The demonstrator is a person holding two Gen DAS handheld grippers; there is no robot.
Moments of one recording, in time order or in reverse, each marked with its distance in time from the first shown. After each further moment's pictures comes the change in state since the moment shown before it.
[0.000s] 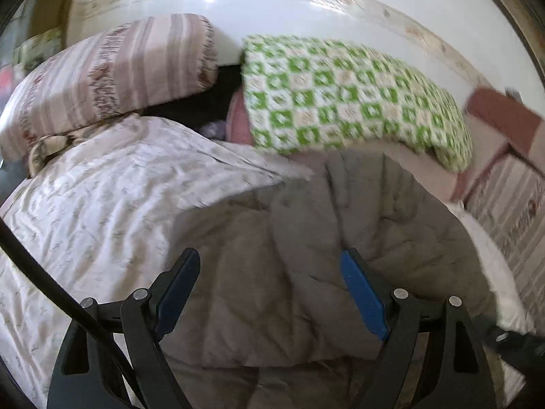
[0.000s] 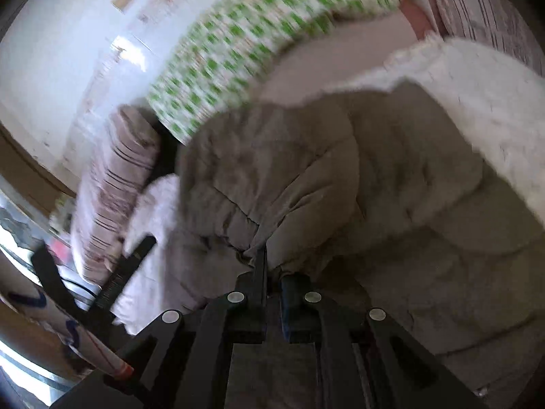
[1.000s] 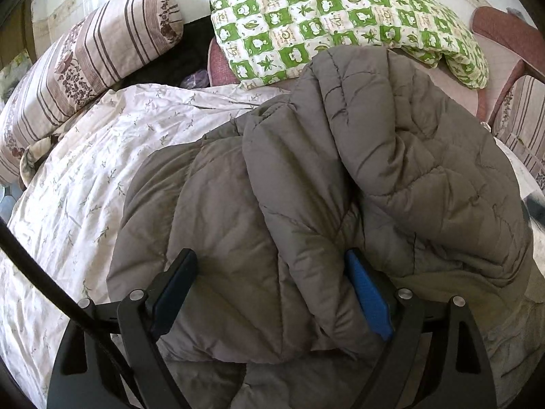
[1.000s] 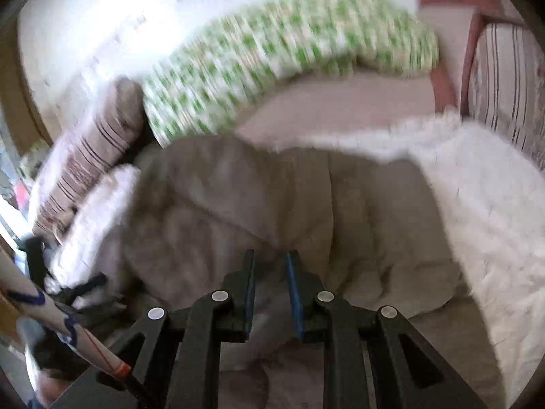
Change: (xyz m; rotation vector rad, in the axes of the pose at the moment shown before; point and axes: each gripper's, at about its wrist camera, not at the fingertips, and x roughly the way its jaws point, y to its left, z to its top) left arm 0.061 -0.028 -0.034 0.153 0.181 0.121; right arm 0.032 -0.029 0.046 -0.318 -0.085 -0.135
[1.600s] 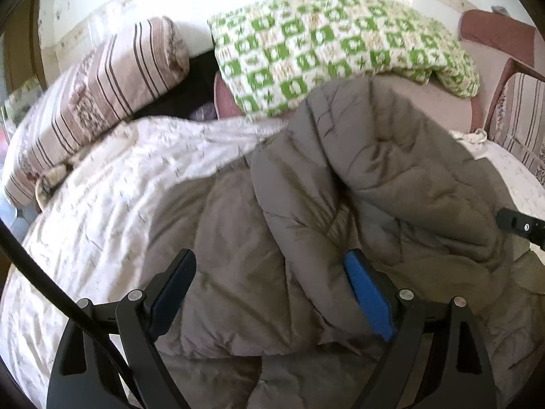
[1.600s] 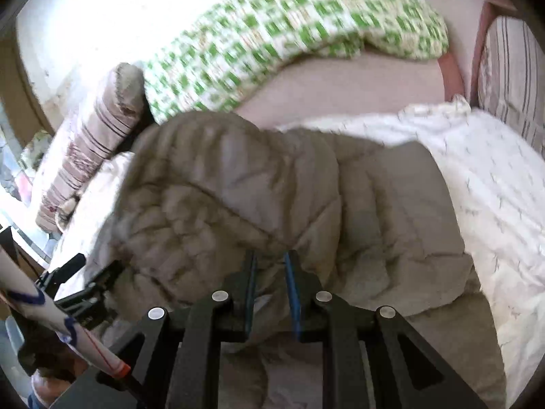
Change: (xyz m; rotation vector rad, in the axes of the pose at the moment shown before) left arm -0.033 -0.002 -0.003 0.048 -0.141 0.040; right arm -0.004 0.009 0.006 -0.029 0.009 0.041
